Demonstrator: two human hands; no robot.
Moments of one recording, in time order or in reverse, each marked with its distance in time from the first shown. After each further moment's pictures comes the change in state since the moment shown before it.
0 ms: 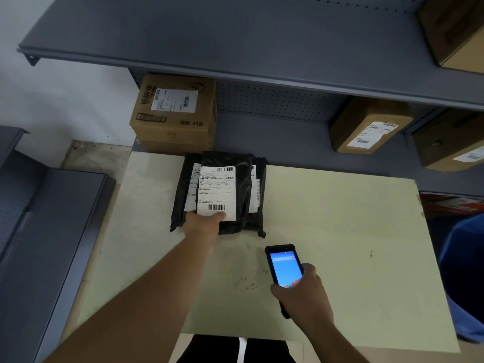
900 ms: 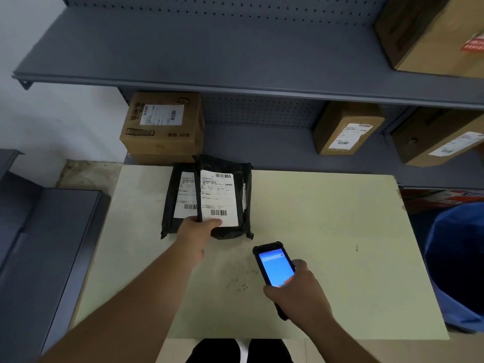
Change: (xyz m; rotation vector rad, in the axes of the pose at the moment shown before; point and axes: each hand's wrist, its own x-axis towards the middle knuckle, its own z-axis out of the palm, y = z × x) left_hand -0.036 0.003 -0.005 -0.090 -0.242 0.063; right_hand -0.035 -0.003 -0.041 -0.012 -0.029 -0.123
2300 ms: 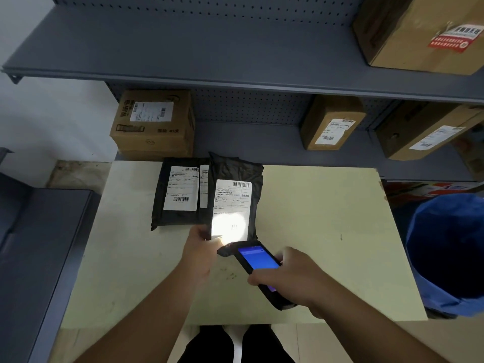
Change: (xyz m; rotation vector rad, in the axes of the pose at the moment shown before) left_hand -0.049 -0.064 0.018 -0.005 -0.127 0.155; right_hand -0.051 -0.033 -0.067 0.095 -0.271 0.011
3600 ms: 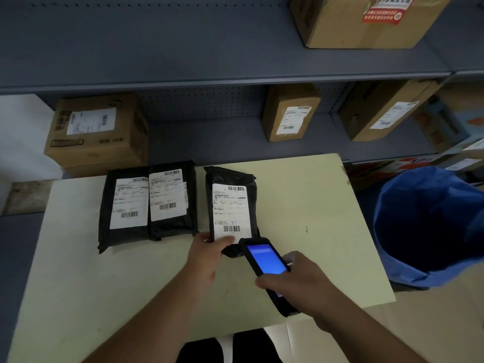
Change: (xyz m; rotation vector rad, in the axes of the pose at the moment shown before) left_hand 0.004 -0.009 0.122 -0.030 -0.063 -0.141; right_hand 0.020 0.083 -0.073 0.217 0.097 0.081
